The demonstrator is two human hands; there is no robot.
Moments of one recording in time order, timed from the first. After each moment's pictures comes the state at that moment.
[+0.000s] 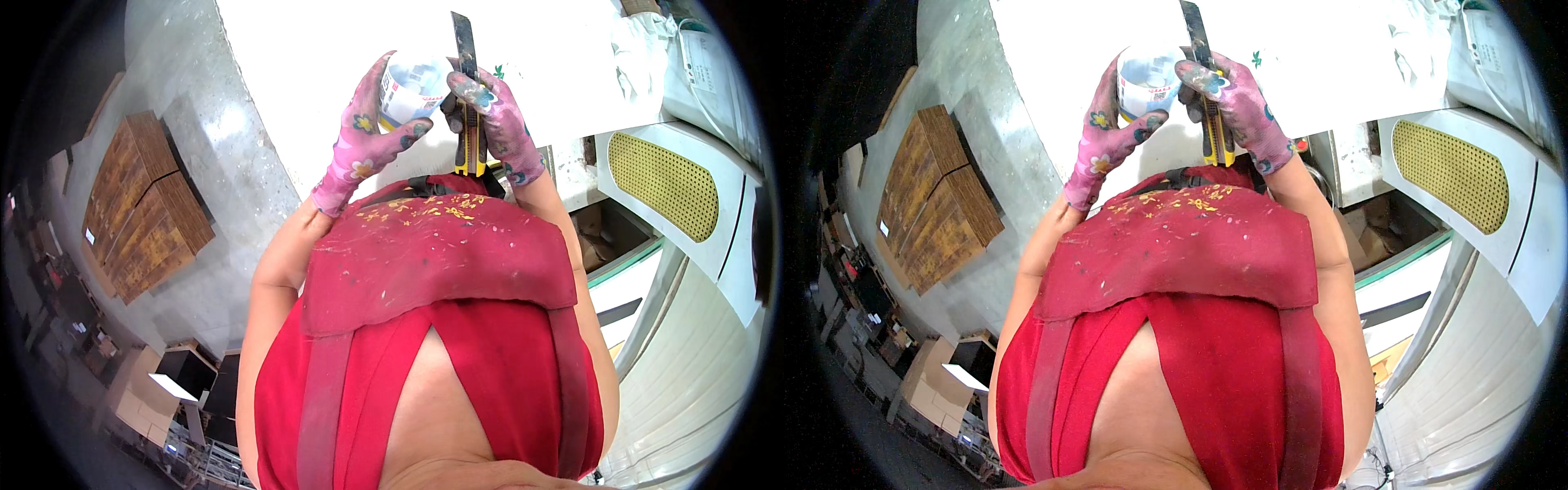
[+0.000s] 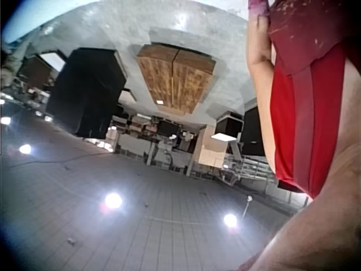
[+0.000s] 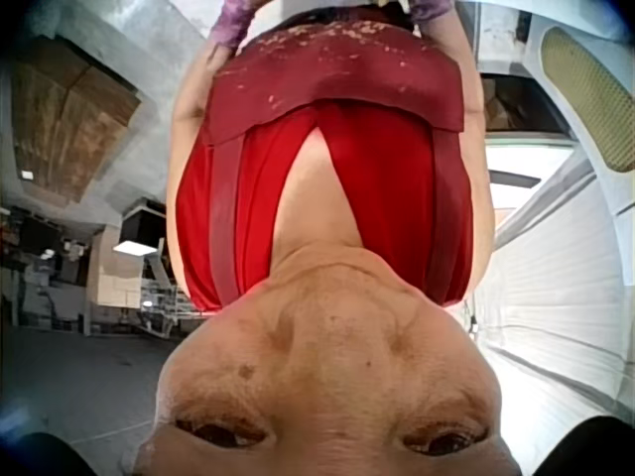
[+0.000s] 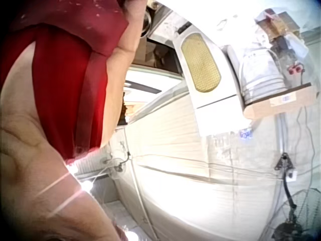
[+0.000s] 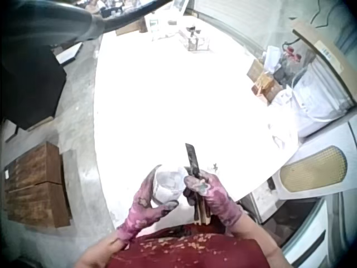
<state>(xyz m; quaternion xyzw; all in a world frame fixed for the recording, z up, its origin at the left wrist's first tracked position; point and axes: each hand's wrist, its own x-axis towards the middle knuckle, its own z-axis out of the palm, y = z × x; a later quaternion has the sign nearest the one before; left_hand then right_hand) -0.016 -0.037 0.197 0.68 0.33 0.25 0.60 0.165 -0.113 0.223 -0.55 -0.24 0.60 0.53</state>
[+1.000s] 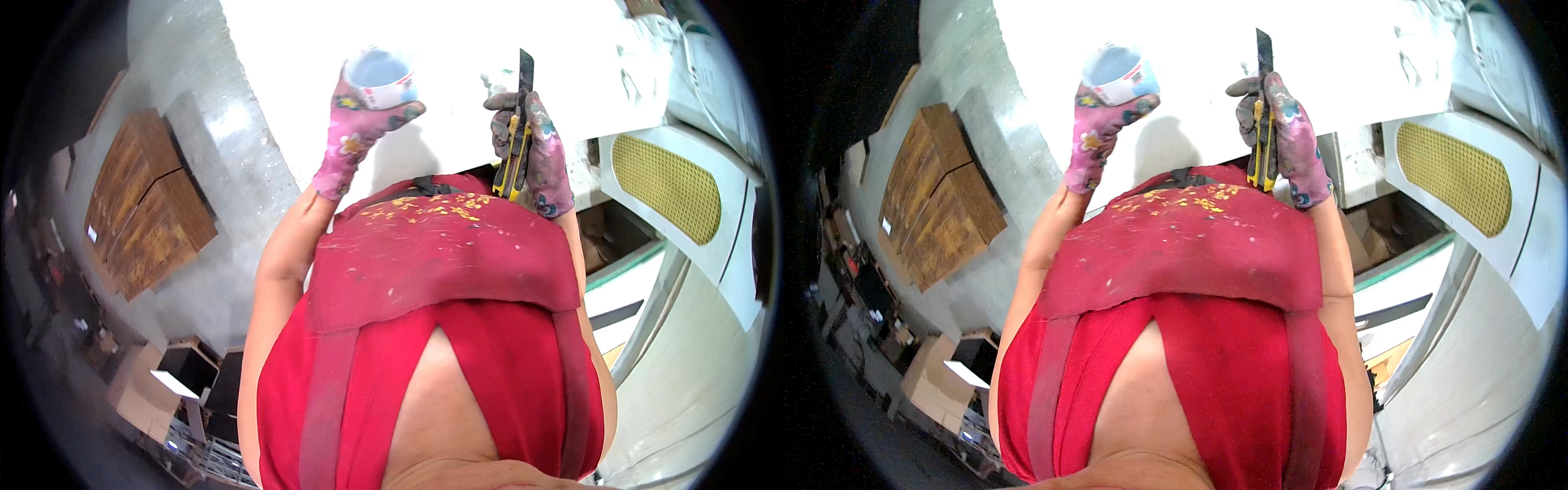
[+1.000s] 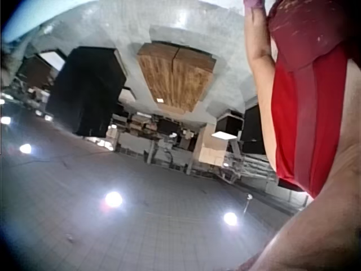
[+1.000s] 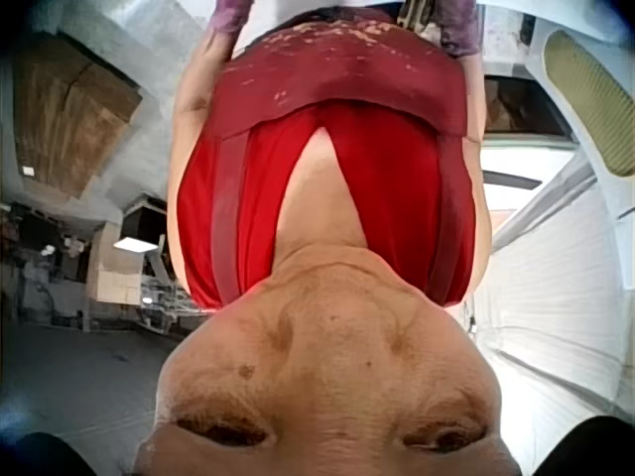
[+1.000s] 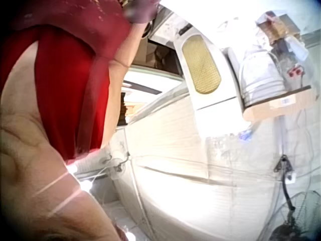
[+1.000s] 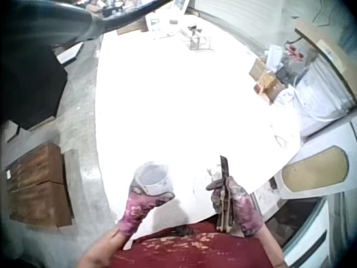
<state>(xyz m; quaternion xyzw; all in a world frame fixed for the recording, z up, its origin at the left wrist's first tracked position) -0.016 -0.023 0.194 0.49 0.39 0.30 0.72 0.187 -0.163 0.224 -0.54 -0.15 0.59 0.59</state>
